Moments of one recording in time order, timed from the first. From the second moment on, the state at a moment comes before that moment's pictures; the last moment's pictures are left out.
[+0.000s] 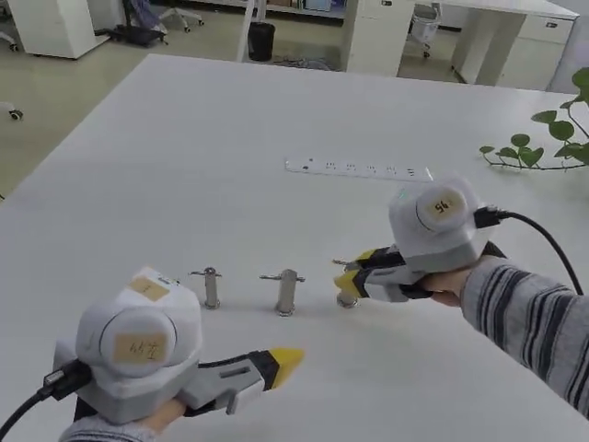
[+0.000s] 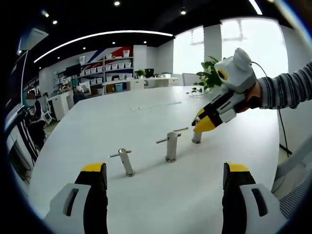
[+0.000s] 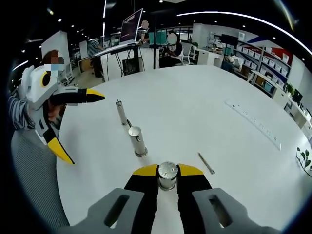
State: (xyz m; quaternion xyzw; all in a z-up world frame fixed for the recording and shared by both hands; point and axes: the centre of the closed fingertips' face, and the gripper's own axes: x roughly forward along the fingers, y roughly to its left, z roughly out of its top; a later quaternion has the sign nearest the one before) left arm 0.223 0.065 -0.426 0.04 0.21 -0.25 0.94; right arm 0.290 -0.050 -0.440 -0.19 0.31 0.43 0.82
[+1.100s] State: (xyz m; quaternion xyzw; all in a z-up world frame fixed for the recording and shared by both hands) left arm 0.220 0.063 -0.429 0.05 0.22 -0.25 0.94; right arm 0.244 -0.022 -0.453 -0.16 0.31 0.44 0.83
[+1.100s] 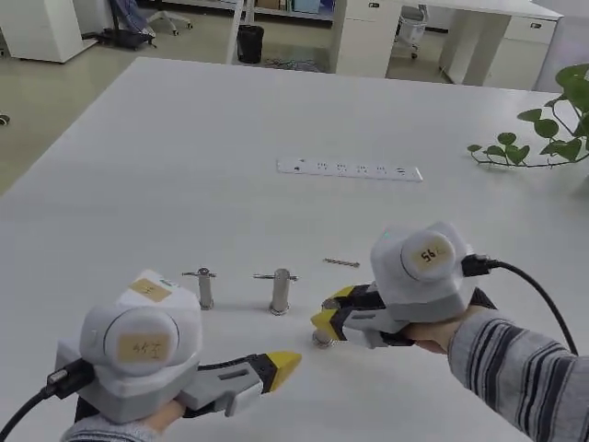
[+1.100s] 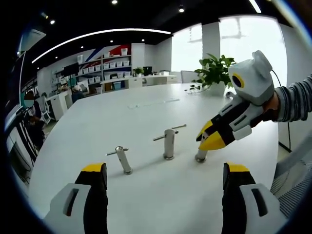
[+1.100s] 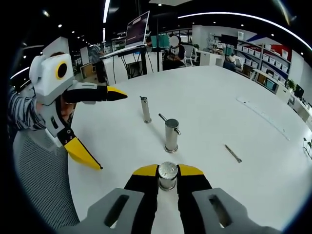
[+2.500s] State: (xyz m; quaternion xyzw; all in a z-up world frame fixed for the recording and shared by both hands) left arm 0.219 0.057 -0.429 0.05 0.22 -0.26 0.94; right arm 0.234 -0.064 -0.440 -0.21 0.31 0.48 0.79
